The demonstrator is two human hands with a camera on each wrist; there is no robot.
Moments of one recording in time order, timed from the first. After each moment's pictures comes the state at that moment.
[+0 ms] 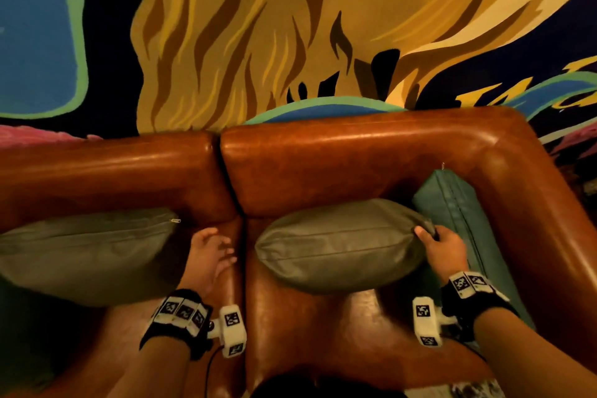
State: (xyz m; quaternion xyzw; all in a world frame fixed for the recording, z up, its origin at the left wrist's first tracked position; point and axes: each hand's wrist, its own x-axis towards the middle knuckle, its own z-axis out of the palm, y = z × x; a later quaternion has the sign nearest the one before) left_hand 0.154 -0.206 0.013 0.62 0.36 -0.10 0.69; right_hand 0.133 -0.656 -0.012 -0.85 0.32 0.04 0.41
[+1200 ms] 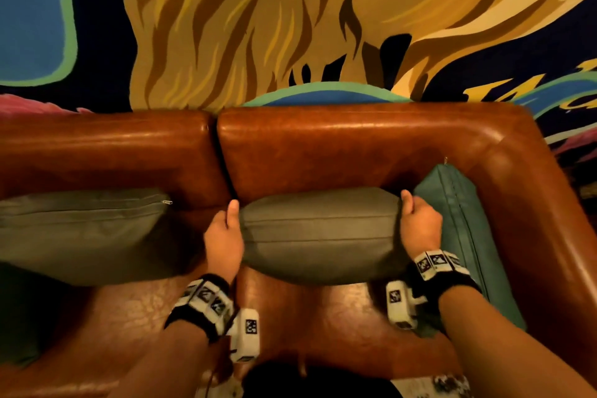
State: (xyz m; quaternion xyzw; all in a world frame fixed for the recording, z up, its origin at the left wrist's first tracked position) left_hand 0.156 -0.258 -0.004 0.85 0.27 -0.01 0.45; right_hand 0.176 -0.608 0.005 -0.91 0.28 -0.01 0.32
